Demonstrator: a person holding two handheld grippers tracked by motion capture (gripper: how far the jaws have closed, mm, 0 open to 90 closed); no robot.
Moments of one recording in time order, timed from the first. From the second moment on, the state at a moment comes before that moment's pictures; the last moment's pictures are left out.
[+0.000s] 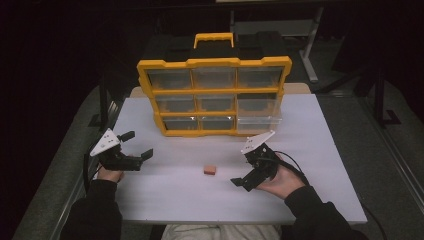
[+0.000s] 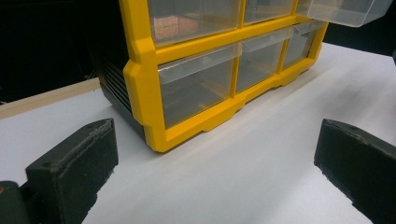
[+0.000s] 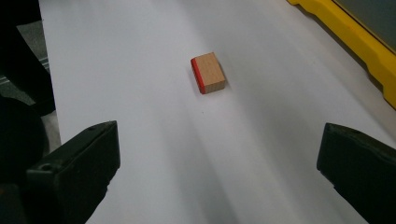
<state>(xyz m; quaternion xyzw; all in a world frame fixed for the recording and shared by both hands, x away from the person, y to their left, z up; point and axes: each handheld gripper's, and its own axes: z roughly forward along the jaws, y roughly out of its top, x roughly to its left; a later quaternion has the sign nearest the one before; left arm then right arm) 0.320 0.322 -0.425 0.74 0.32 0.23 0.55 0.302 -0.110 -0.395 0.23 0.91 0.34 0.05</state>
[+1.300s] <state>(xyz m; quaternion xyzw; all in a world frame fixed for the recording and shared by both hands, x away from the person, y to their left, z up) 0.321 0.322 -0.425 0.74 0.32 0.23 0.55 0.319 -0.067 -0.394 0.18 0.94 0.30 0.02</state>
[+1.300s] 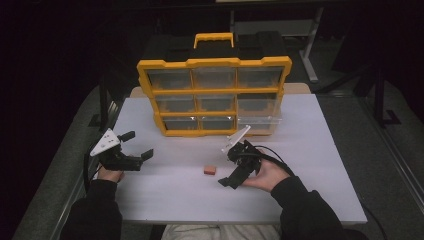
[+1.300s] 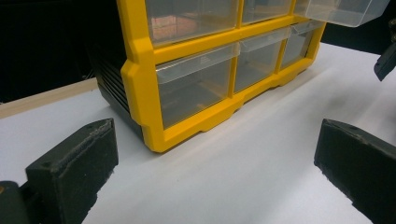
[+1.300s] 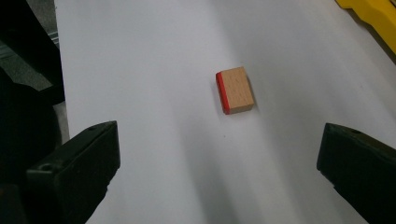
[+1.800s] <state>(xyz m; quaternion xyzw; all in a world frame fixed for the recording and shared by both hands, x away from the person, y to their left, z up) 0.321 0.322 -0.425 0.74 0.32 0.23 0.55 0.324 -0.054 -0.397 0.18 0.94 0.29 0.00</state>
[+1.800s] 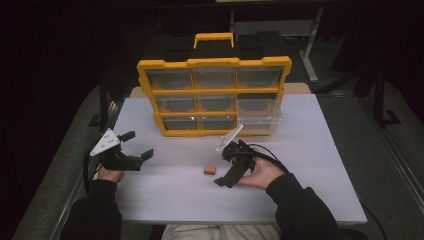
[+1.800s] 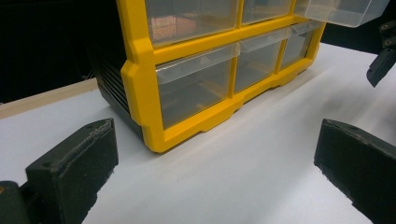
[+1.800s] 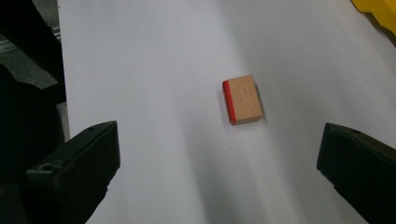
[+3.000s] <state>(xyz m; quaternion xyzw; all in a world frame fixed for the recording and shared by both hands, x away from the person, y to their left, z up) 0.321 0.322 -0.425 0.74 0.32 0.23 0.55 0.358 -0.035 -0.417 0.19 0.94 0.27 -0.02</state>
